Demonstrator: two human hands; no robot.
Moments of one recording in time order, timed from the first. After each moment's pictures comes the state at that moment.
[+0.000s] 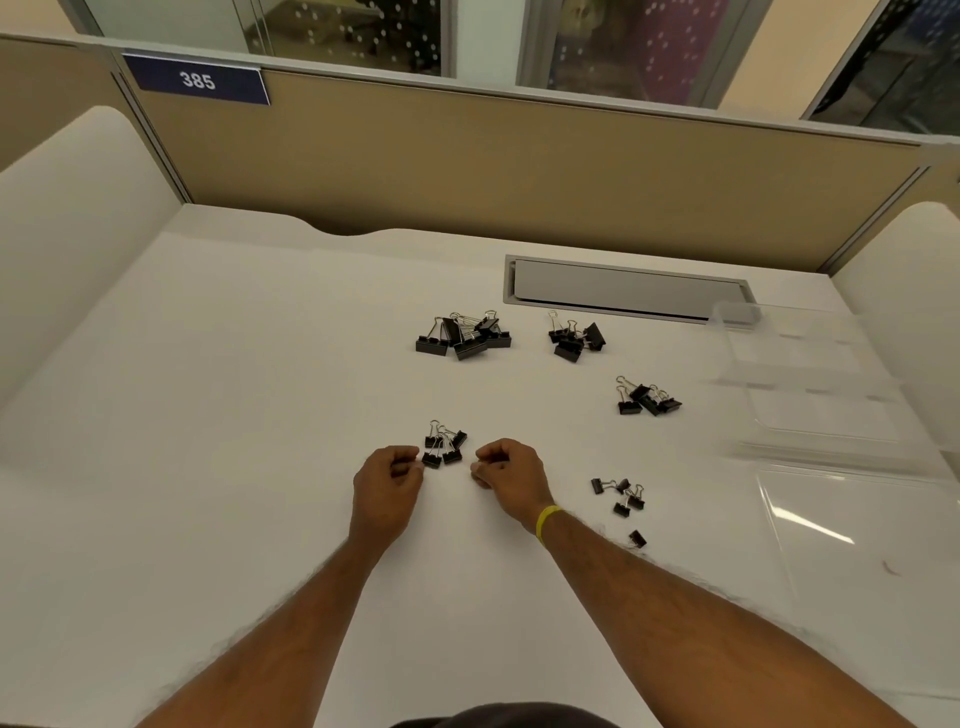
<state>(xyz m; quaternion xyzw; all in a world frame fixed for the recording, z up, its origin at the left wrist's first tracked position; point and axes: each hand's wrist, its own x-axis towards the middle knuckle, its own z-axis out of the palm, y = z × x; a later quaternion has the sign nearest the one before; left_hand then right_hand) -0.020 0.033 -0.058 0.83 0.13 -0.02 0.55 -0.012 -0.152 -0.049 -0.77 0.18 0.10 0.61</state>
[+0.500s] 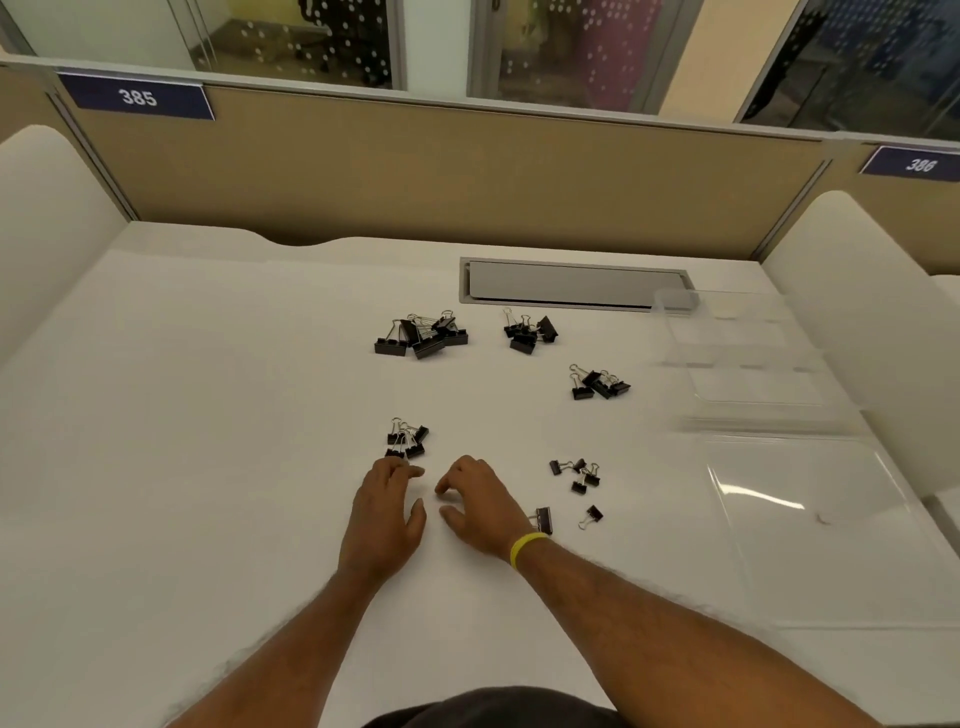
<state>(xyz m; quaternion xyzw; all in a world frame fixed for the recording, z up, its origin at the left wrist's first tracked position) -0.062 0.010 -0.066 0.93 -0.14 0.06 0.33 -0.061 -0.165 -0.056 -0.94 -0.11 0.05 0.33</state>
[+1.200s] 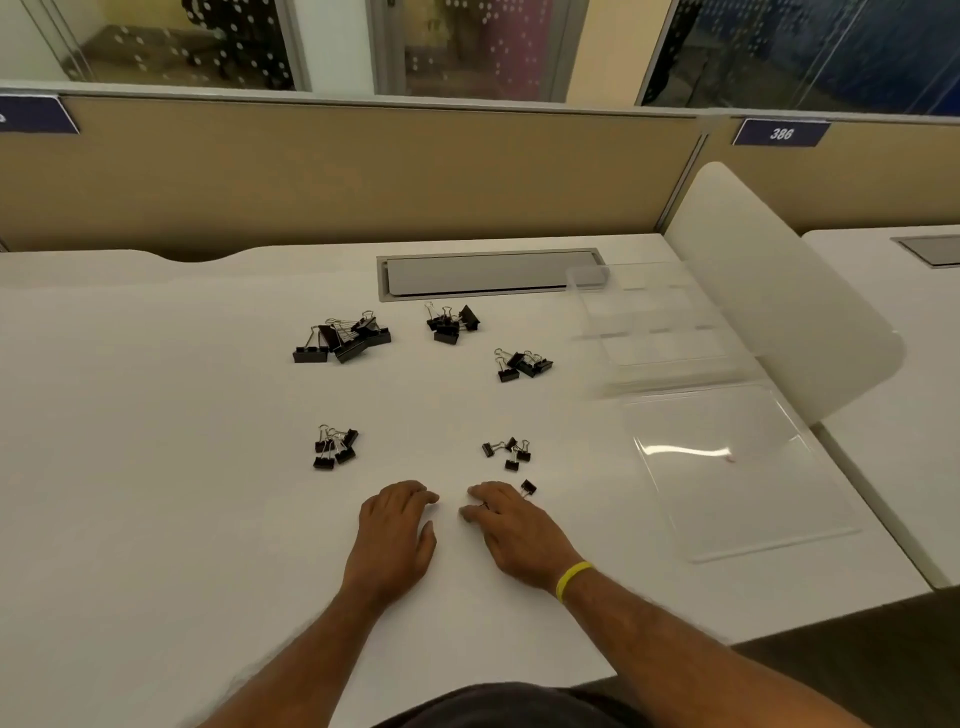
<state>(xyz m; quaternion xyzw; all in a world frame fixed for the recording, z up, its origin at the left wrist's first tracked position) -0.094 -0.055 -0.071 0.93 -0.28 0.01 0.24 -0.149 -0.268 -0.069 -0.97 -0.14 -0.06 0.16</state>
